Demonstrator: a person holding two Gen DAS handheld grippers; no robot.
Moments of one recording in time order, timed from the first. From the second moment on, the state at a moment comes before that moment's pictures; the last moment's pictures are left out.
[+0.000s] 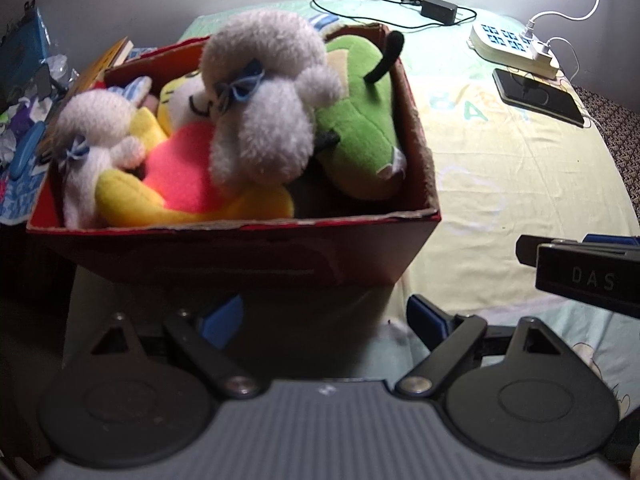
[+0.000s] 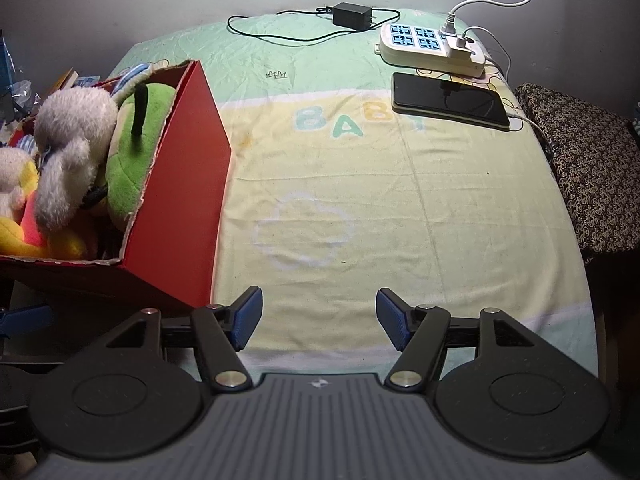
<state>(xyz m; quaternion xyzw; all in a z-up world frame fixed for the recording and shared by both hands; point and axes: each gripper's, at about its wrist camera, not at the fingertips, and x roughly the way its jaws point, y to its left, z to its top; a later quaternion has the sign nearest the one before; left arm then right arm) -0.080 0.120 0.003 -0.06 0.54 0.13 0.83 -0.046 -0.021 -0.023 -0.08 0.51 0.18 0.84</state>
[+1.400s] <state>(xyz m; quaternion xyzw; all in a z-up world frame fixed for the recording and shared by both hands) -0.098 0.248 0.056 -0.04 0.47 0.18 0.86 -0.076 0.077 0.022 -0.04 0.48 0.20 0.85</state>
